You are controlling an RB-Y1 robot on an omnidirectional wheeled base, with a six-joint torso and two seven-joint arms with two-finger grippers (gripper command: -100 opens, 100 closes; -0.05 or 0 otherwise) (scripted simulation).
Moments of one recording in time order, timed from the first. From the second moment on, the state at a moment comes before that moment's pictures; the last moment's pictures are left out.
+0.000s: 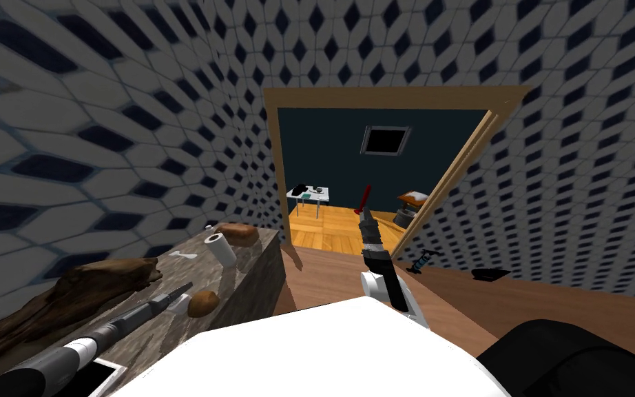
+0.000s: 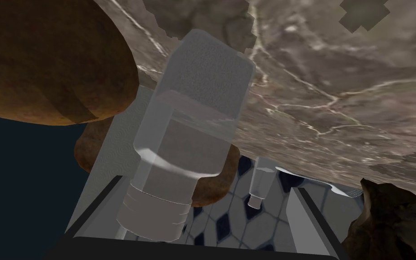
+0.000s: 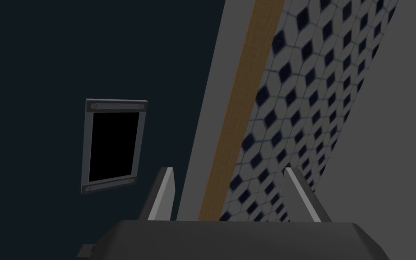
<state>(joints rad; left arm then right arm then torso) 0.85 1.11 0.11 -1.79 -0.15 -0.10 -0.02 0.45 -0.02 -0.07 -2.24 0.07 -0.41 0.15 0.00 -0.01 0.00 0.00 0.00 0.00</state>
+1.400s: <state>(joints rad) 0.91 1.11 0.19 -1.53 -0.25 -0.50 0.02 0.45 -0.02 -0.07 -2.24 0.07 -0.41 0.15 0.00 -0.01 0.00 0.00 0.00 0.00</state>
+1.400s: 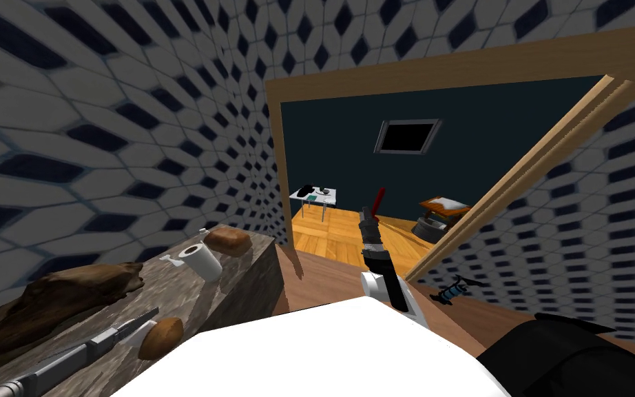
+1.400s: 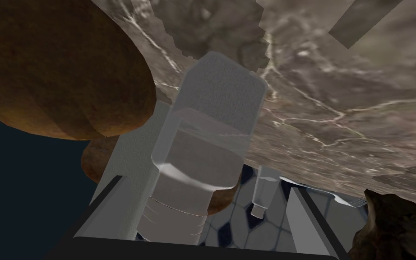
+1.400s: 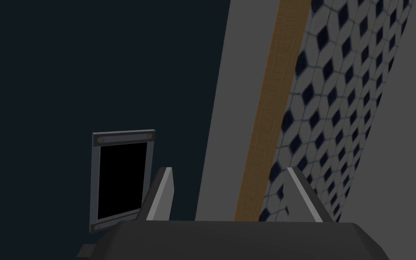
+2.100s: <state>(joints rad) 0.93 1.11 0.20 -1.50 -0.25 -0.56 0.01 0.45 -0.02 -0.07 -2.24 0.07 -0.41 0.15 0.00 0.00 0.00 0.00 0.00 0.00</state>
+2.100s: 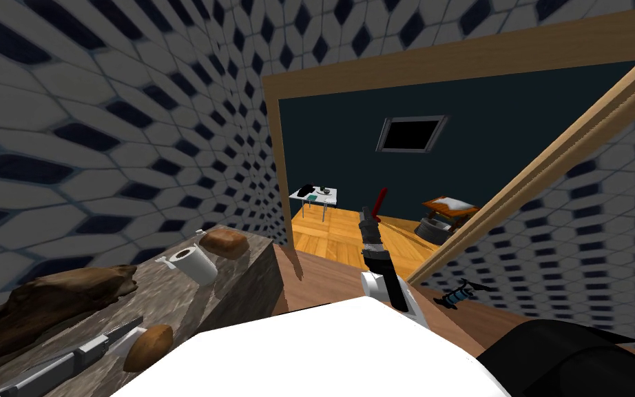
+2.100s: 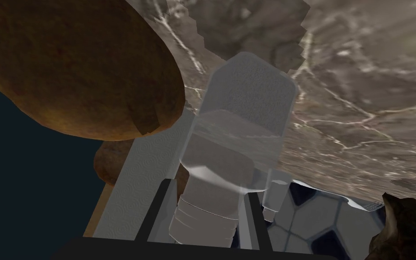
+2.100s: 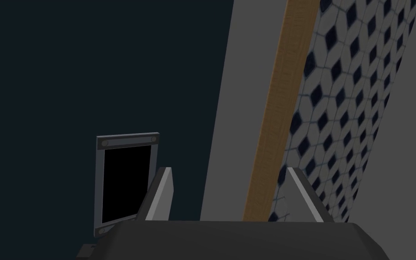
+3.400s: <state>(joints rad) 0.87 1.11 0.13 -1.71 -0.18 -0.28 -0.01 0.45 -0.02 -0.07 -2.24 0.07 -0.41 0.15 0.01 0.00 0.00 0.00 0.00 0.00</state>
